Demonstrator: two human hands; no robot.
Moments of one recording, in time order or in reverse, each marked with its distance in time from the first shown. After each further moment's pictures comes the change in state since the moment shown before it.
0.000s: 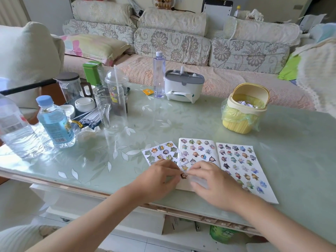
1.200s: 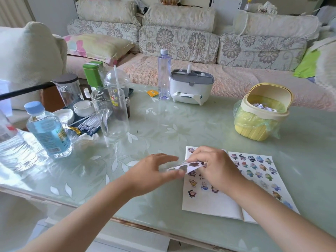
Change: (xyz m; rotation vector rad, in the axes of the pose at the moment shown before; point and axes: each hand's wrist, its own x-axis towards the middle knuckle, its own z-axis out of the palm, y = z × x) left_hand 0.033 -0.010 -0.058 -0.131 -0.097 -0.418; right_hand 0.087 0.017 -0.006 0.173 0.242 -0.142
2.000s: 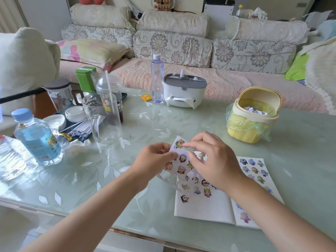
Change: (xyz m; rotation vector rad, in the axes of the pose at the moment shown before) left_hand 0.025 0.046 0.001 -0.663 0.183 -0.202; right_hand 0.009 -0.016 -0.026 -0.222 0.290 -0.129
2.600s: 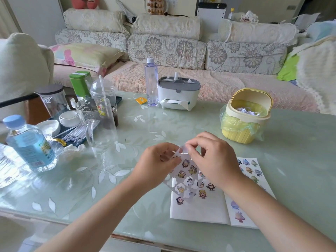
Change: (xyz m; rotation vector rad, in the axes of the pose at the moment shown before) left_hand -0.004 0.001 0.014 0.195 -0.009 0.334; right_hand 0.005 -0.003 -0.011 0.008 0.062 0.138
